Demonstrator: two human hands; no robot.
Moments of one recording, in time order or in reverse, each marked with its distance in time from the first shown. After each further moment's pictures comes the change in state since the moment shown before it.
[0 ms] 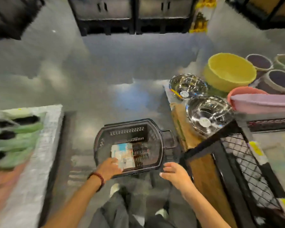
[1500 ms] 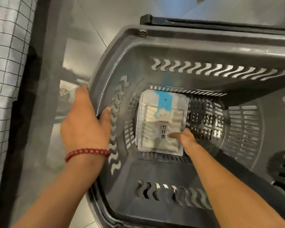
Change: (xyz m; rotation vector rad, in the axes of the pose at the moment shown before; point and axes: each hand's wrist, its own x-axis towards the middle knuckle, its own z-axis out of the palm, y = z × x) left_hand 0.444 -0.235 -0.100 0.372 1.004 -0.060; right_hand 0.610 0.213 0.344 -0.332 -0.121 0.498
